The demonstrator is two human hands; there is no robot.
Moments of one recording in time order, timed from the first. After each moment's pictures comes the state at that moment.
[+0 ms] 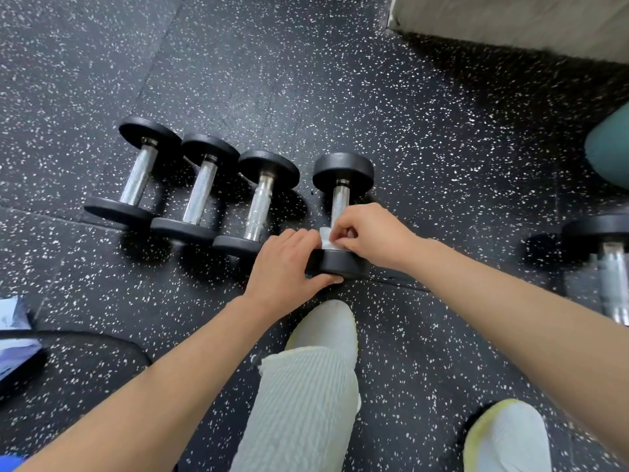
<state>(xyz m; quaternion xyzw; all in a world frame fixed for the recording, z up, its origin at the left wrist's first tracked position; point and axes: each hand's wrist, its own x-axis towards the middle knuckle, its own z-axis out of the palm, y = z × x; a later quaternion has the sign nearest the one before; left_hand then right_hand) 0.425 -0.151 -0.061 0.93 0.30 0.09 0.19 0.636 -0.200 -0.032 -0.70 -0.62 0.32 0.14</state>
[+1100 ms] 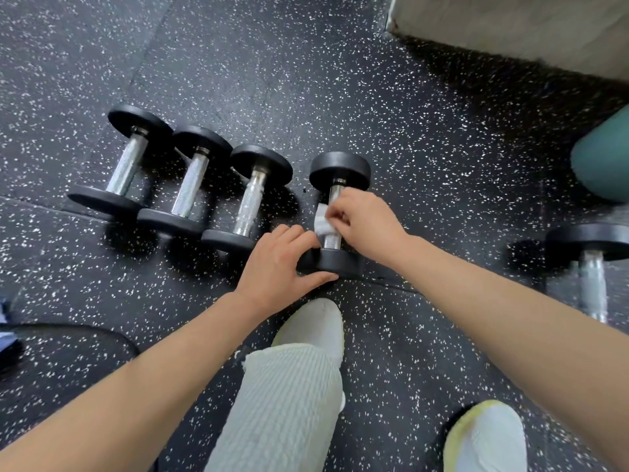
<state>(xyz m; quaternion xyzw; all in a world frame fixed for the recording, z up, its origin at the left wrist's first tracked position) 0.428 -0.155 -0.060 0.92 0.28 0.15 0.24 0.637 -0.192 -0.033 -0.73 -0.65 0.18 0.12</state>
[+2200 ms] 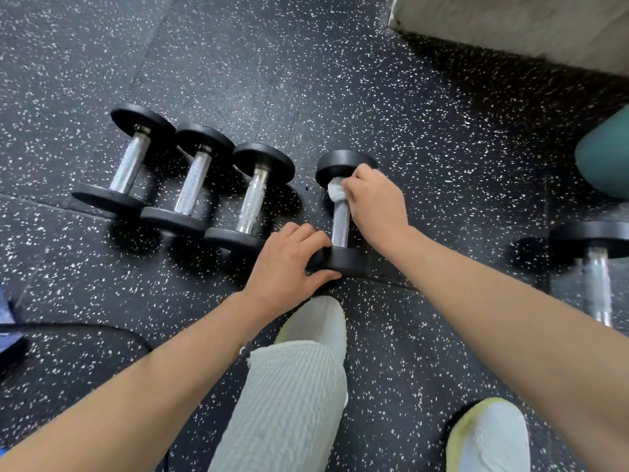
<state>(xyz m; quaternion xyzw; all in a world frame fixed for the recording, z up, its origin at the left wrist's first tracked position) 0.433 -0.162 -0.056 0.92 0.28 0.13 0.24 0.654 -0.175 -0.064 -0.79 -0.60 0.01 0.10</state>
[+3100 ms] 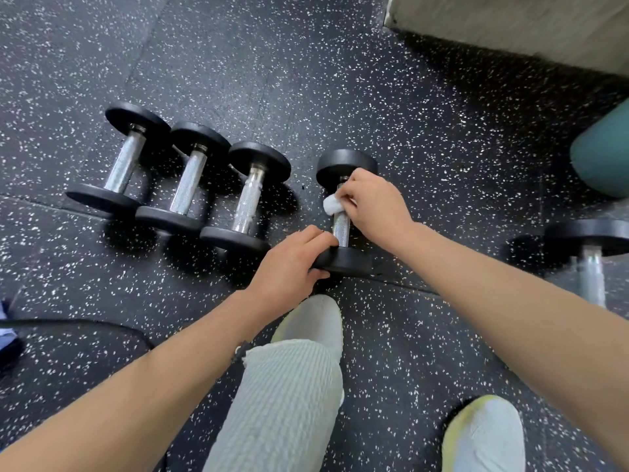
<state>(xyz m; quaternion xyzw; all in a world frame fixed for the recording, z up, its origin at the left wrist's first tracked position) 0.442 -0.168 -0.051 0.91 0.28 0.07 0.31 0.654 -0.187 -0.036 -0.76 -0.63 0.11 0.13</state>
